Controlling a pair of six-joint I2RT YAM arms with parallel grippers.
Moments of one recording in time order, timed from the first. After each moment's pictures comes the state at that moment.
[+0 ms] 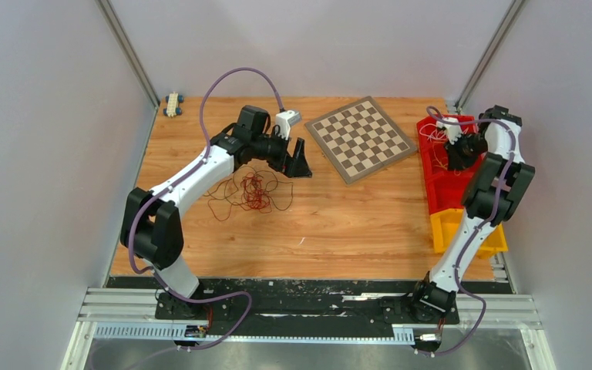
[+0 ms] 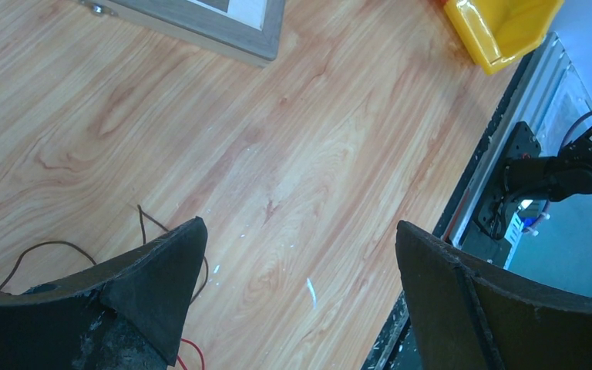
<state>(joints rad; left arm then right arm) -0.49 1.66 1.37 -0.42 0.65 -0.10 -0.45 2.20 1.93 -1.15 -0.43 -1.21</state>
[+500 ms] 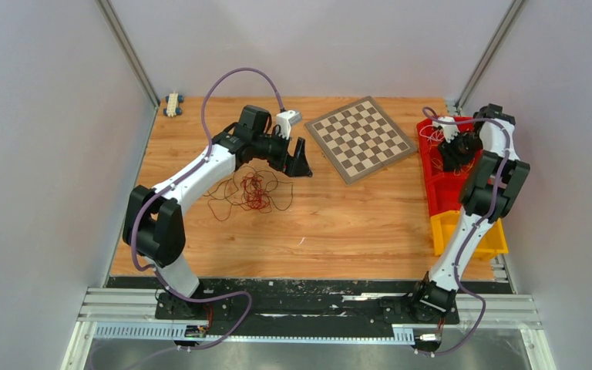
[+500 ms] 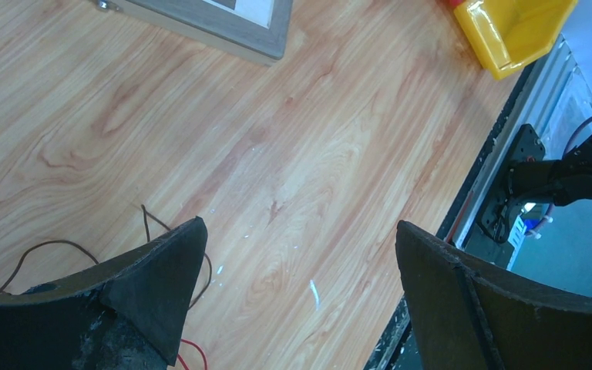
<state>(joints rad) -0.48 1.69 1.38 -0.42 0.64 -0.11 -0.42 2.27 1.96 -1.07 -0.38 -1.18</state>
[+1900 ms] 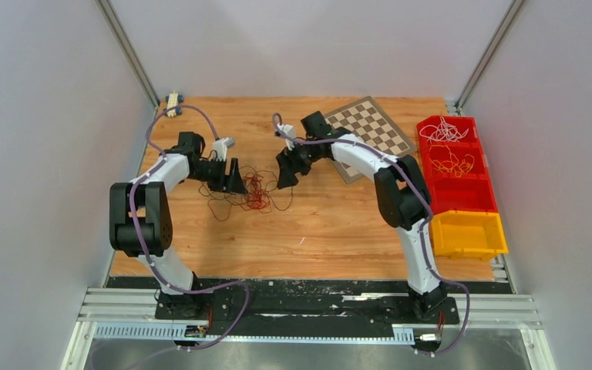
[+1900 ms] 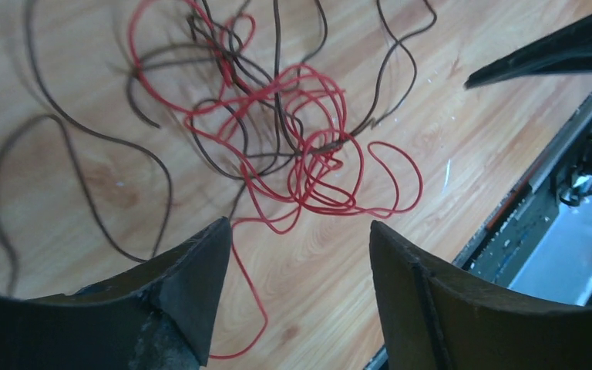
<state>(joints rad) 0.01 1.71 1.14 -0.64 0.76 0.21 0.53 2.19 1.79 -0.58 -0.73 -0.26</state>
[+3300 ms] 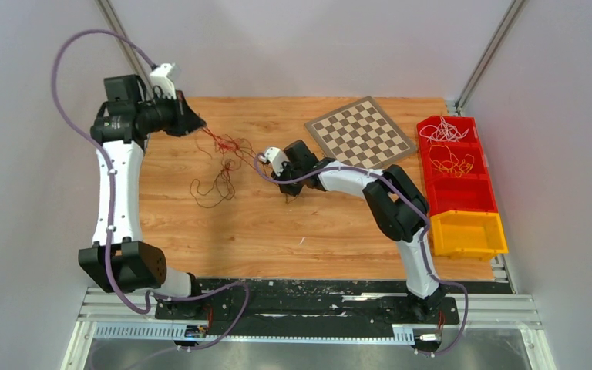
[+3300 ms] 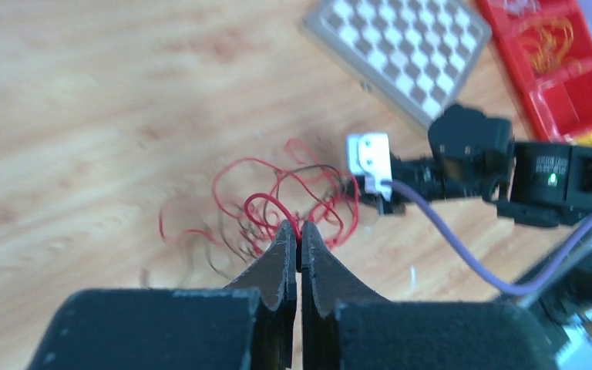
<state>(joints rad) 0.15 1.44 1.60 -0.85 0.73 0.09 0.73 2.15 1.49 -0.19 -0.26 -0.27</state>
